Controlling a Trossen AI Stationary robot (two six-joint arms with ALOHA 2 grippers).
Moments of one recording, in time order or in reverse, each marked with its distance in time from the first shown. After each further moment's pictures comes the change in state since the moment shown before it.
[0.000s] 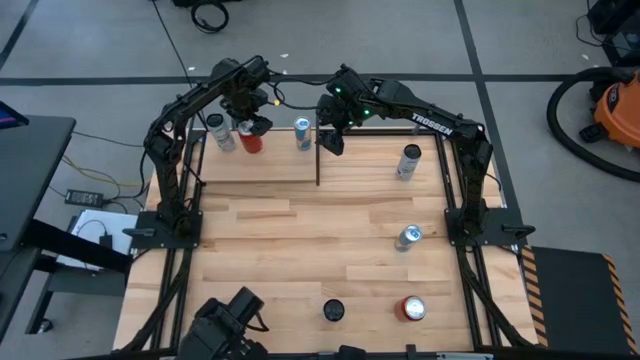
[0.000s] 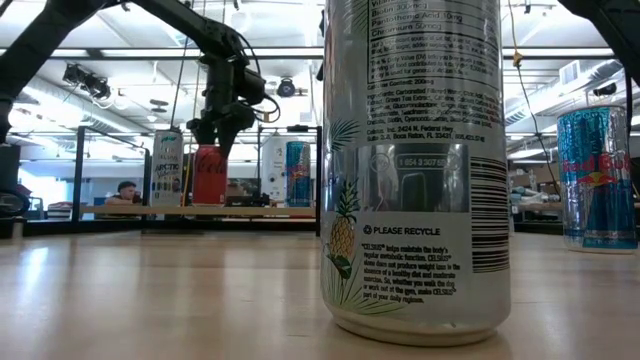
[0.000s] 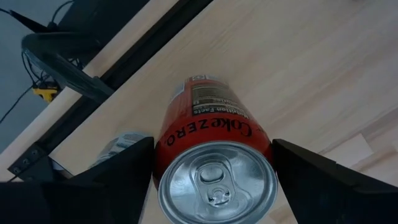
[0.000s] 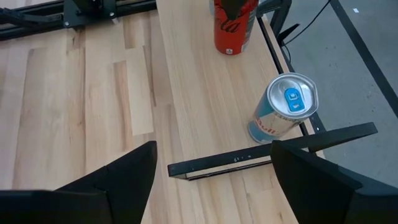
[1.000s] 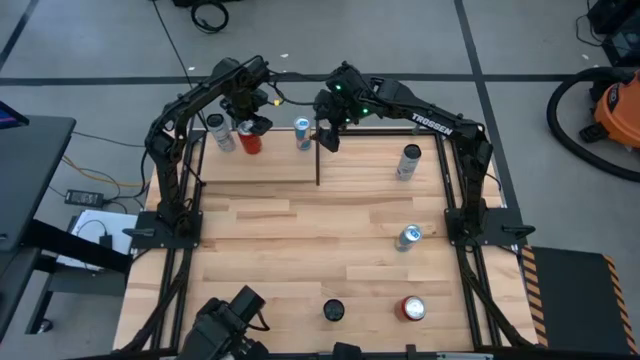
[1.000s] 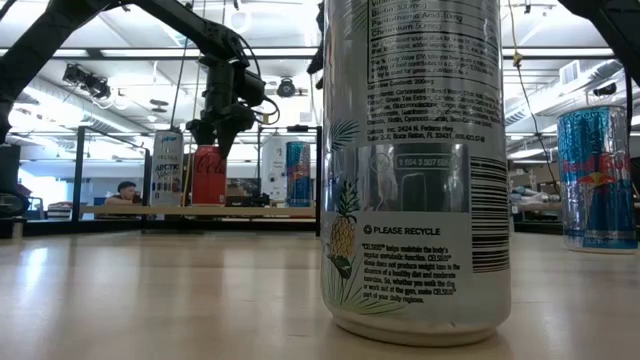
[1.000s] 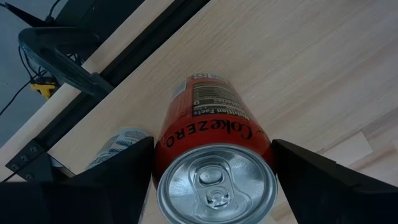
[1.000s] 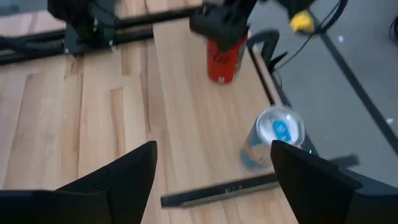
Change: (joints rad) left arm 0.001 0.021 0.001 -0.005 0.001 -0.003; right arm 0.000 0.000 0.000 0.115 0.005 0.006
